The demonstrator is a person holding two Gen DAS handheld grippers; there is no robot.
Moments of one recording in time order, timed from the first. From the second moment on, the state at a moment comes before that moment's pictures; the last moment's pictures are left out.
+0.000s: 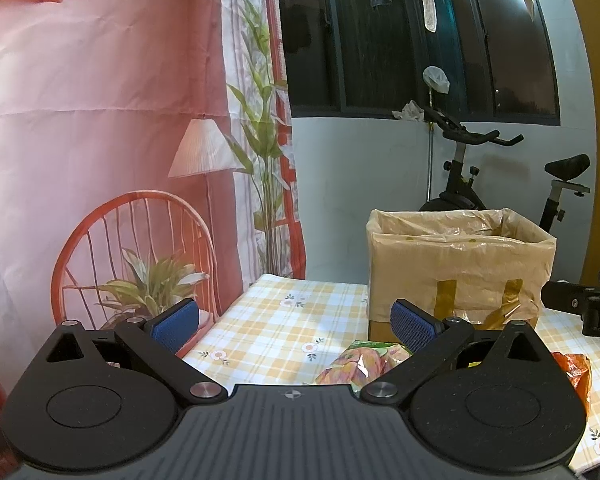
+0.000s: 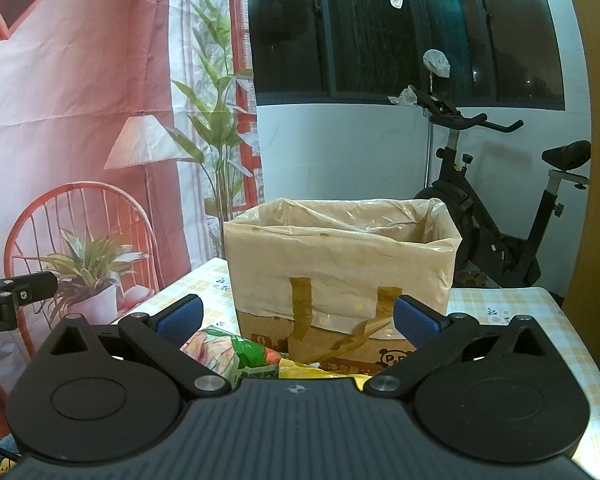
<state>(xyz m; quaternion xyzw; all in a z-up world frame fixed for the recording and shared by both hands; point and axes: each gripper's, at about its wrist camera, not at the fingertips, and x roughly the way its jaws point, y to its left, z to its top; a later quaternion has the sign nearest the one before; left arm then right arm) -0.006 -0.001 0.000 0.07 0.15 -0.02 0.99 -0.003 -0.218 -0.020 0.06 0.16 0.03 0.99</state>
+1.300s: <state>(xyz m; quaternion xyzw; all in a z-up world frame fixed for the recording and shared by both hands) -0.005 0.000 -0.005 0.06 0.16 -0.01 0.99 -0.004 -0.217 -0.021 0.07 0.16 0.03 0.99</state>
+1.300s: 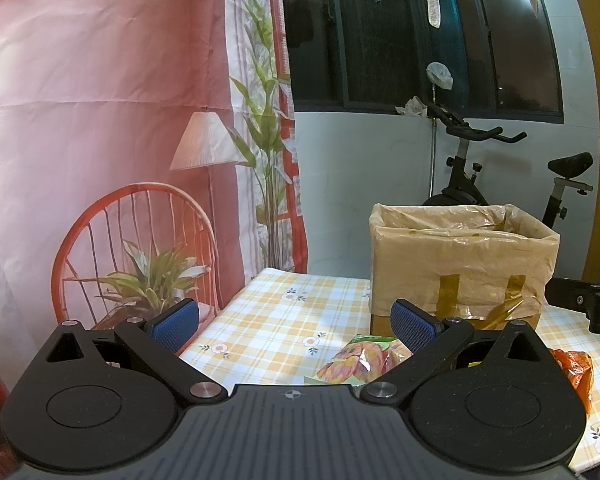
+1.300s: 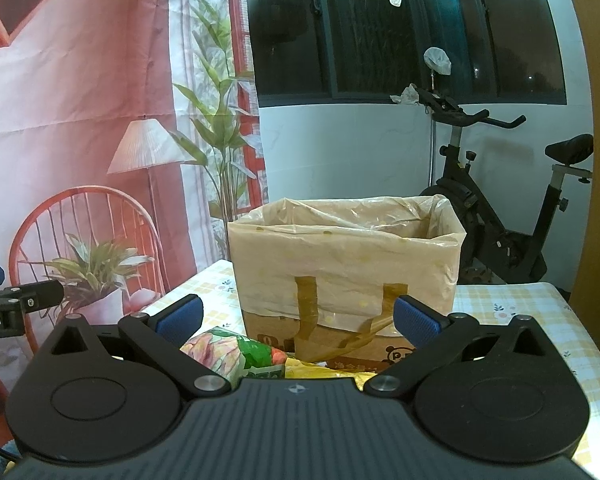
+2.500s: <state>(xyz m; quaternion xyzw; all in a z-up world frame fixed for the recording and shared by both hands) 0.053 0.001 -0.073 0.00 0.27 -0.06 0.96 0.013 -0.230 -0.067 0.06 0.20 0.01 0.98</state>
